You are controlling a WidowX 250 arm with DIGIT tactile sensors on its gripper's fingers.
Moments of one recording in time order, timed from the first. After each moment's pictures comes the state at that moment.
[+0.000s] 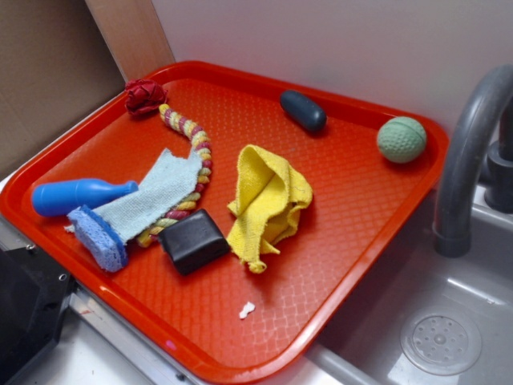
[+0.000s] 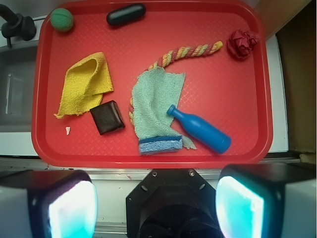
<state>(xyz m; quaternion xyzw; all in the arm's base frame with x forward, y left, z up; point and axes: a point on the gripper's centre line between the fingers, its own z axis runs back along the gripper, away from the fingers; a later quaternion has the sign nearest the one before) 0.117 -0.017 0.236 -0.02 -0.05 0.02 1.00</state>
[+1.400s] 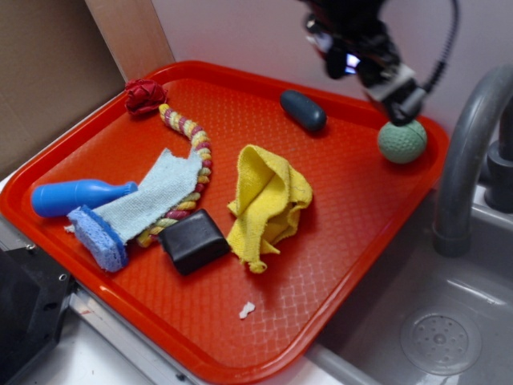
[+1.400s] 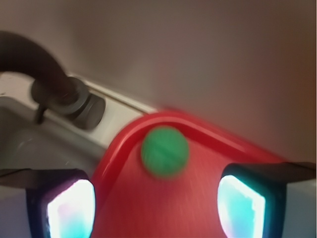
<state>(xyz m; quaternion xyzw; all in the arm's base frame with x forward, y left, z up) 0.327 -0.200 0.096 -0.02 -0.16 -0.24 0.96</state>
